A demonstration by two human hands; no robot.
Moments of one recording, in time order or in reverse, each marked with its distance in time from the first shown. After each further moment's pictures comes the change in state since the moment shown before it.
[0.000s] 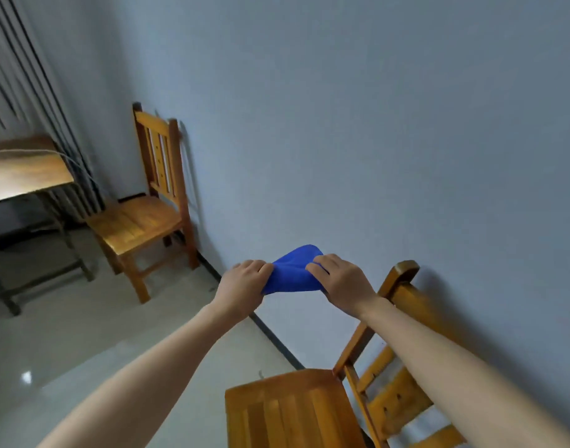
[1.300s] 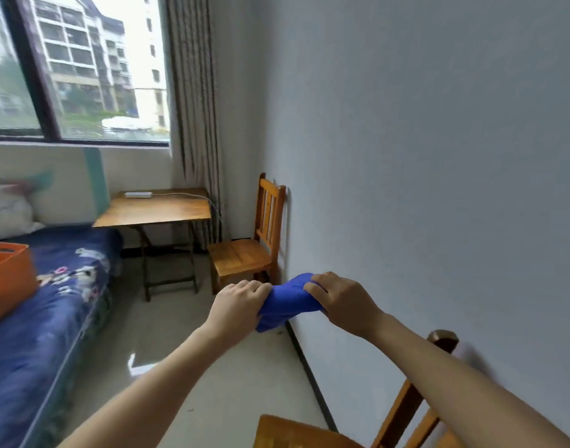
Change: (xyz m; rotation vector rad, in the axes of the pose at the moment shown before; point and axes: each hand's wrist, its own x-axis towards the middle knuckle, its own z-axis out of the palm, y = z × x) left_hand -0.110 0.079 -0.125 0.331 0.362 -0.199; right_hand 0.039 -0.039 -0.109 0.109 0.362 -0.514
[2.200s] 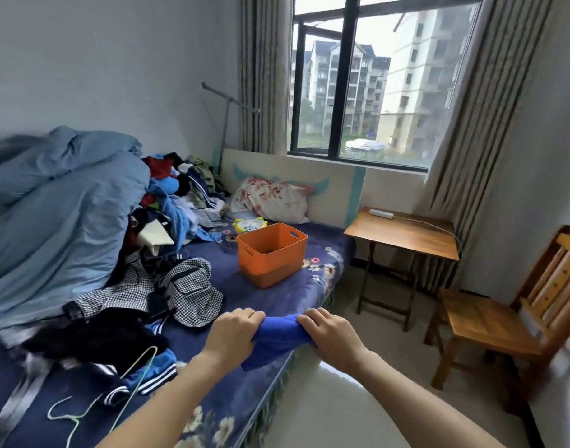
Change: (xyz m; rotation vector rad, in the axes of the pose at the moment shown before) left_hand -0.343 -0.257 -0.212 0.580 -0.234 -0.771; right_hand 0.324 -0.386 0.172 0.659 0.146 -0.436
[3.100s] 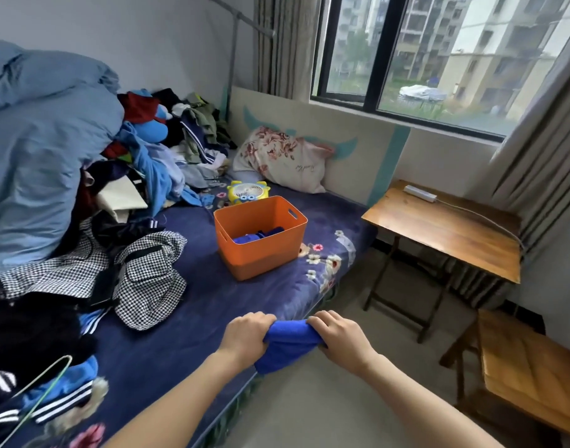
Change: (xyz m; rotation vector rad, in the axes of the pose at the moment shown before) left_hand 0.264 0.026 0.253 -0.159 -0.247 -0.248; right_hand 0.017 0.330 0.194 0.160 -0.285 0.038
